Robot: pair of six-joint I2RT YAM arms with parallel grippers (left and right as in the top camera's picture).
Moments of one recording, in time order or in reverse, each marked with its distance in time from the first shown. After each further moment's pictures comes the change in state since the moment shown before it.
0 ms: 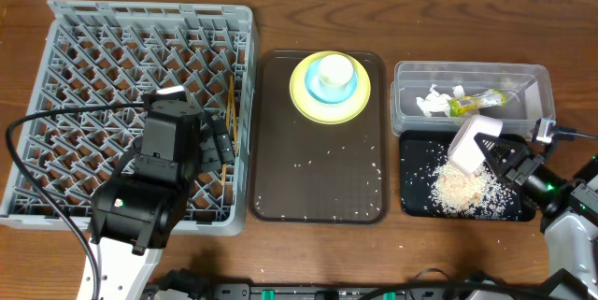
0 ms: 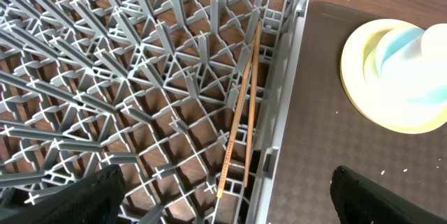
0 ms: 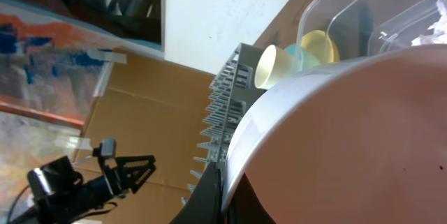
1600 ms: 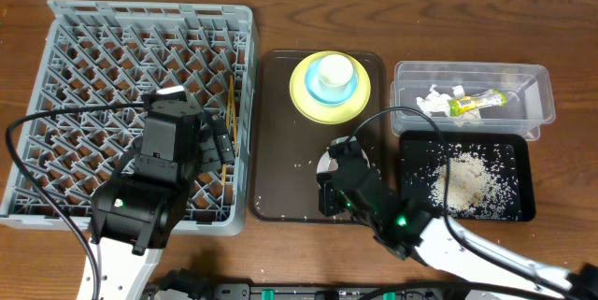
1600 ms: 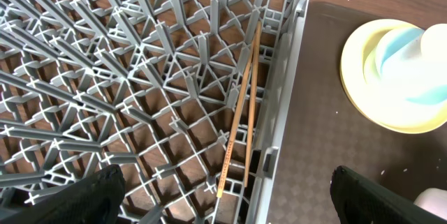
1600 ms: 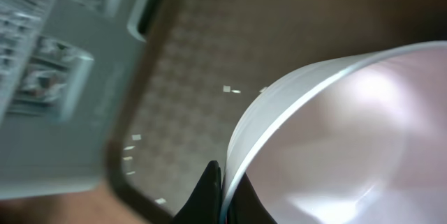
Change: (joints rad) left arm 0.000 0.000 0.000 0.000 0.000 0.000; right arm 1.597 0.057 0.061 0.060 1.572 0.229
